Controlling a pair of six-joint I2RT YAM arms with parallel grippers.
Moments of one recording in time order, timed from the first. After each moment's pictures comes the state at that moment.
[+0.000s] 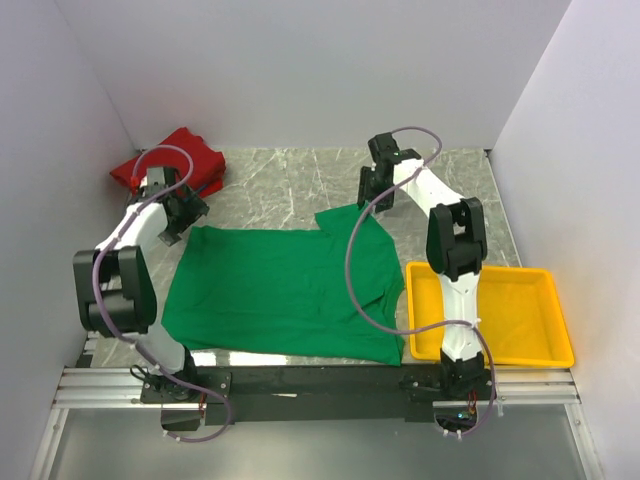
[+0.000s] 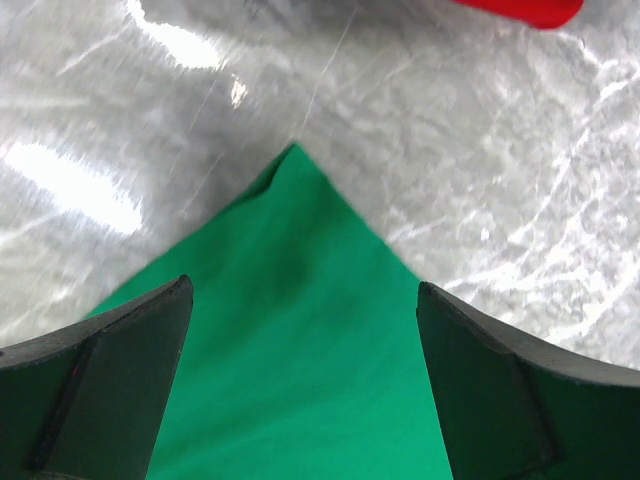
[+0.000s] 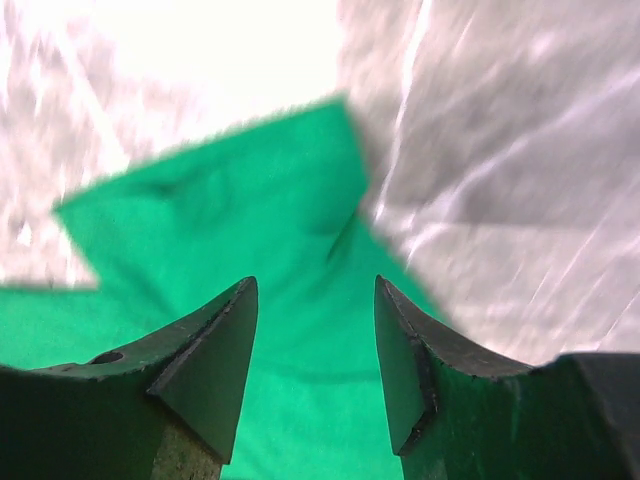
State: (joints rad) left arm 0.11 1.63 1.14 -0.47 -0.10 -0.70; right arm 0.31 2.19 1.87 -0.82 -0.03 0.41
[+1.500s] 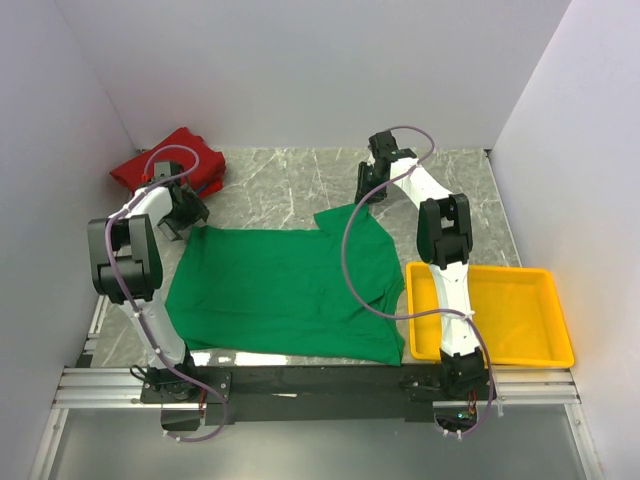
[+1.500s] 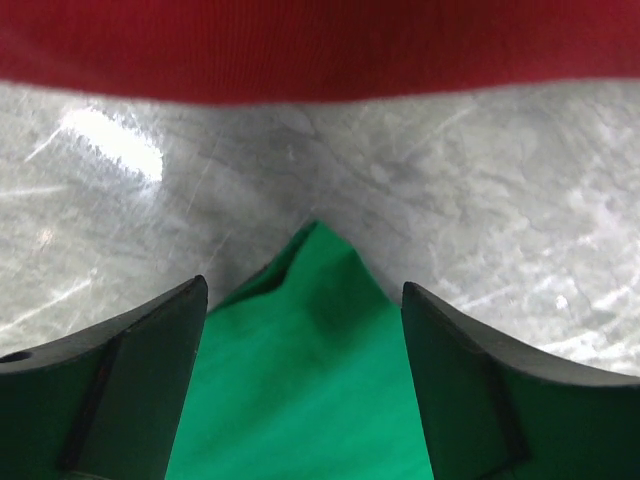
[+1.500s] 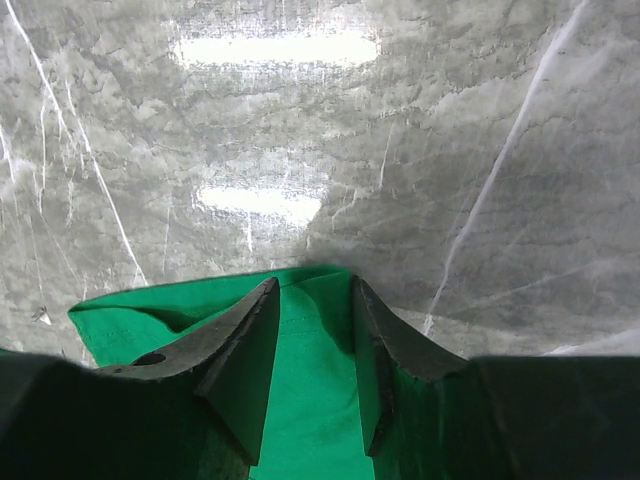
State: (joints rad) left arm 0.12 1.91 1.34 -0.54 -0.11 -0.60; right arm 0.26 2.44 2.12 -0.74 -0.15 0.35
